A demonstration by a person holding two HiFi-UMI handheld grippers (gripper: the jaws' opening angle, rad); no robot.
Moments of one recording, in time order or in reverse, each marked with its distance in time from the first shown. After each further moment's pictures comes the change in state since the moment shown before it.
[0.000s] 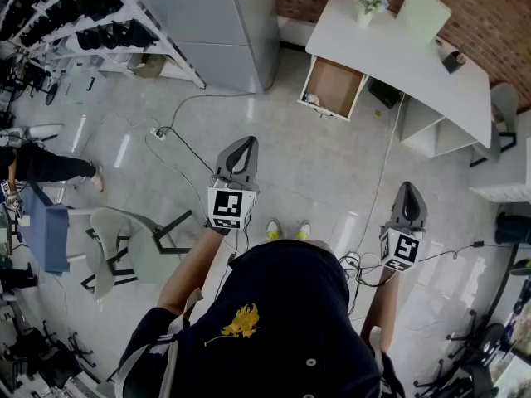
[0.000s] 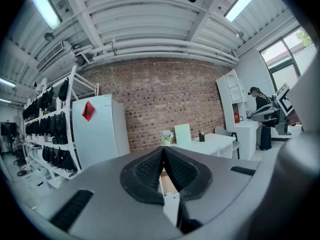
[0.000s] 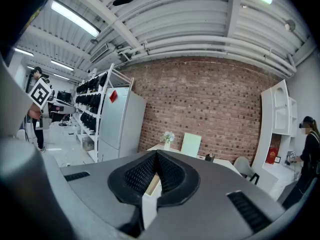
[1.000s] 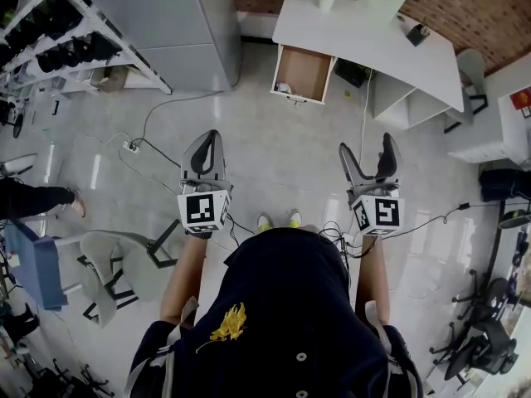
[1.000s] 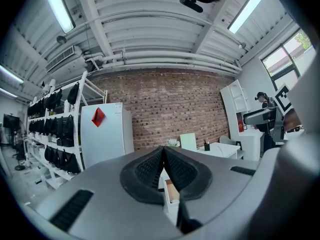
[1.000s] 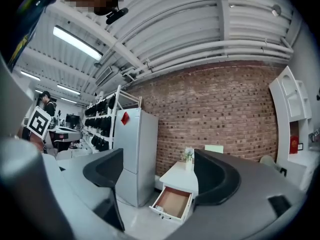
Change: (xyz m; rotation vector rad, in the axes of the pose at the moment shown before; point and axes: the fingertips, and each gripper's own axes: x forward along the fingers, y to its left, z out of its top) left arm -0.038 0.073 0.017 -0.019 -0.101 0.118; right arm 0.048 0.111 0.093 0.143 -0.216 0.188
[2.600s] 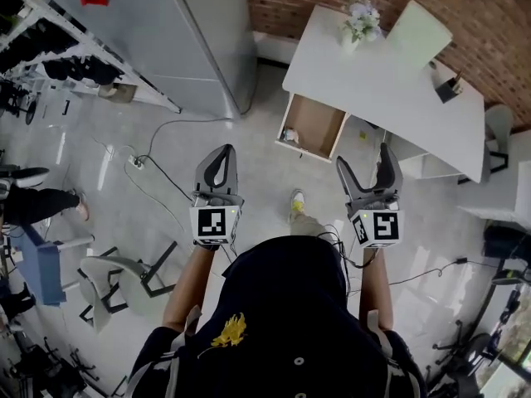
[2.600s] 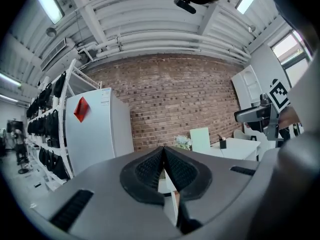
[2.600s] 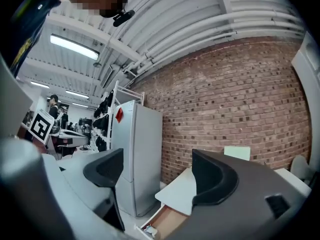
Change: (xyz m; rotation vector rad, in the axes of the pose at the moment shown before) left arm 0.275 0.004 -0.026 0.035 0.069 0.037; right arm 0.277 -0.120 -0.016 -0.002 -0.004 0.183
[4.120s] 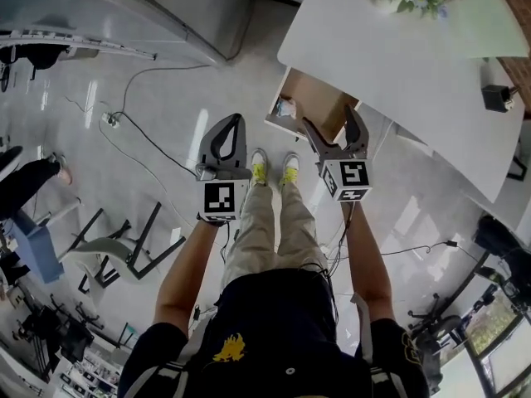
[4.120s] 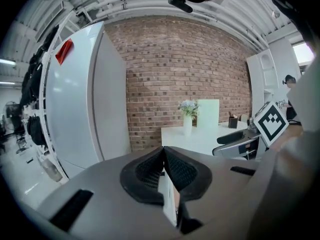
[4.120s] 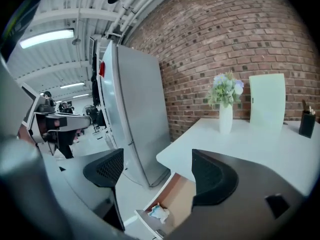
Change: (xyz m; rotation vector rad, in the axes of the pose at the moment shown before) left arm 0.217 -0.005 -0.205 -0.106 0.222 -0.031; right arm 0.250 -0.017 -0.293 0.170 0.376 0.141
